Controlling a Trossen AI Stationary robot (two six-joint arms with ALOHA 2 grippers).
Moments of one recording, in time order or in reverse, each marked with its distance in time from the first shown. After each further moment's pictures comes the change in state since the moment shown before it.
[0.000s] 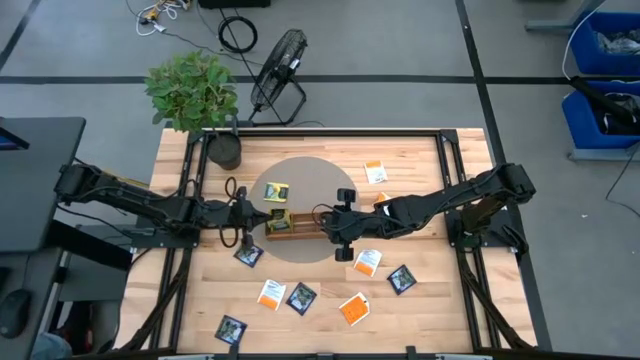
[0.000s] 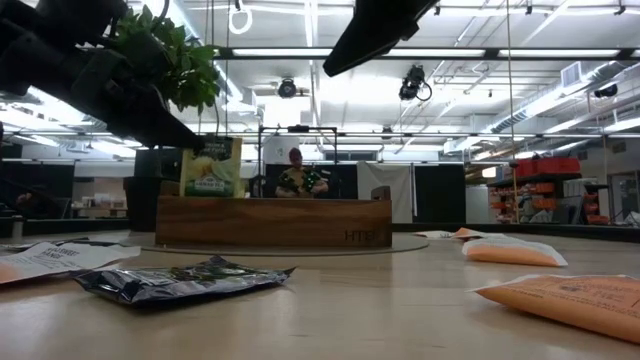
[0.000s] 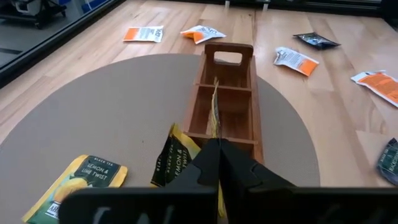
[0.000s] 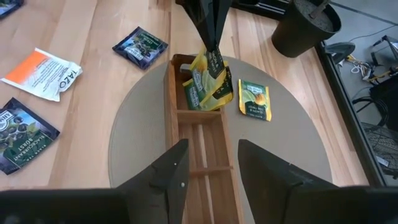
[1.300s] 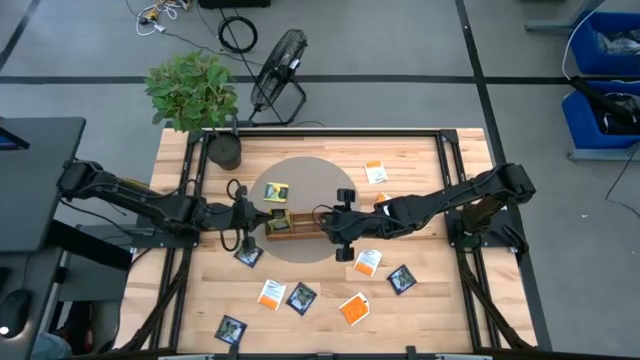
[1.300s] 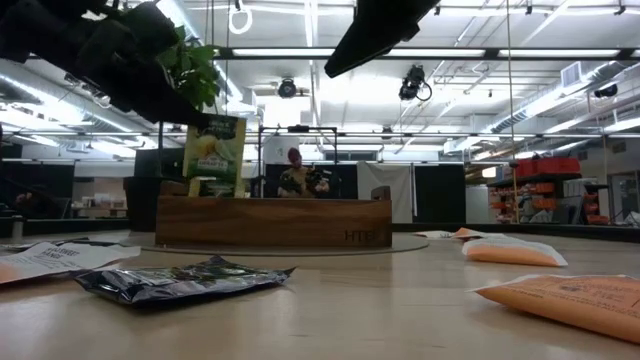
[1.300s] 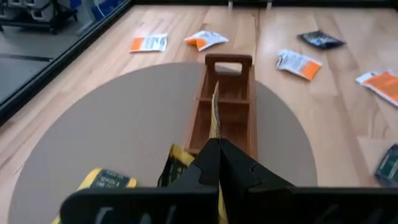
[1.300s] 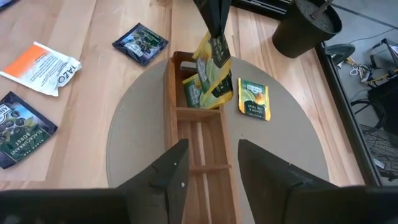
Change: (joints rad) left arm -0.073 0.002 0.144 -0.202 -0.104 0.008; right arm 0.000 0.000 0.000 -0.007 0.000 -0.019
